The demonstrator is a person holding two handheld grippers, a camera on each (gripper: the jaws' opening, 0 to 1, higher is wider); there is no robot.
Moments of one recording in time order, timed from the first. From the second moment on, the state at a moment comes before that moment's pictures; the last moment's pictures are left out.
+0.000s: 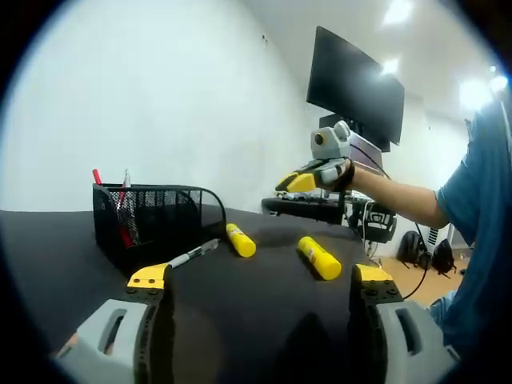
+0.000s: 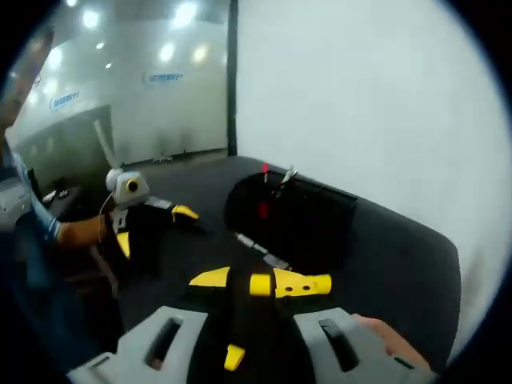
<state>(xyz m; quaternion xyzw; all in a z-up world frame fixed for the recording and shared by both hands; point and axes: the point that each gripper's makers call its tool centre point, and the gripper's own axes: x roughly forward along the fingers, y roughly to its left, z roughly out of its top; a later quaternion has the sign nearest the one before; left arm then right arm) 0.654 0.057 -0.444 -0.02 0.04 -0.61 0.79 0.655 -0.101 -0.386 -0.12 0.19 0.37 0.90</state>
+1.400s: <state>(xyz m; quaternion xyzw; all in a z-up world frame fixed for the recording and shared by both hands) 0.664 0.056 -0.444 -0.03 0.04 -0.60 0.80 0.594 -0.059 -0.491 -0.54 0.35 0.48 0.59</state>
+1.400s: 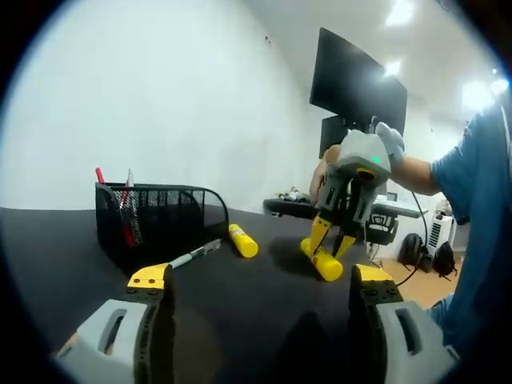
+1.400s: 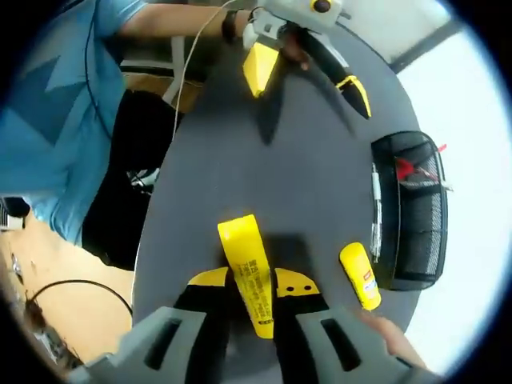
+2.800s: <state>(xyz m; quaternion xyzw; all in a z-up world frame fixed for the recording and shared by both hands) 0.665 0.057 -0.444 -0.03 0.04 -0.60 0.80 0.636 -0.063 -0.406 -0.25 0.27 0.51 0.78</state>
